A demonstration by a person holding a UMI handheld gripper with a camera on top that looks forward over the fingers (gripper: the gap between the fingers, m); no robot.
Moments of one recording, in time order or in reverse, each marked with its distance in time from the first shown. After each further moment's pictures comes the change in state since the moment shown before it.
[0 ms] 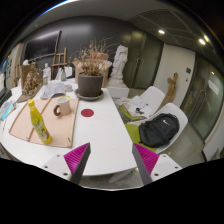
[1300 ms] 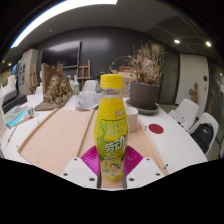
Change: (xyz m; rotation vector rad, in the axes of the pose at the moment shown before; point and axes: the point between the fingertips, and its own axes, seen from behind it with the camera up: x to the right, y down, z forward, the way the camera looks) arm -0.362 -0.037 0.125 0.208 -0.210 0.013
